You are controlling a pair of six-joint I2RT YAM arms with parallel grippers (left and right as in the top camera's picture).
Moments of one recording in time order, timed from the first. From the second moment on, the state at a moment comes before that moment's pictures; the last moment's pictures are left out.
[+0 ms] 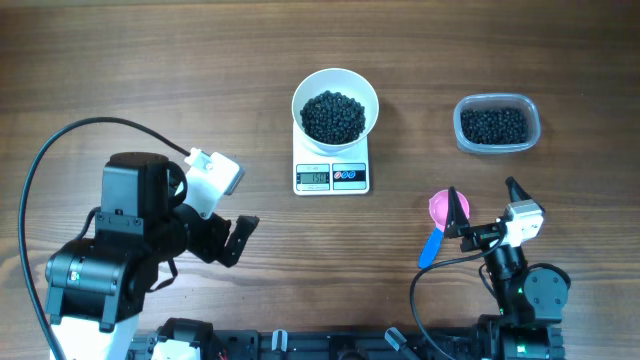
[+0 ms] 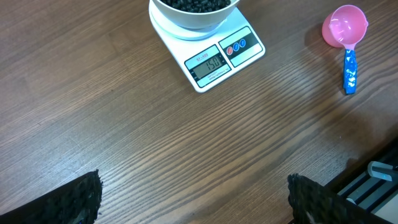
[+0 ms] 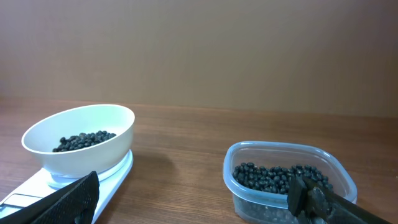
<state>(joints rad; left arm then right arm) -0.16 0.92 1.16 -1.22 0.28 0.32 -0.06 0.02 0.01 0.01 -0.23 0.01</state>
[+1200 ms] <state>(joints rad) -0.16 0.92 1.16 -1.22 0.28 0.32 -0.06 0.02 0.01 0.01 -0.23 0.01</state>
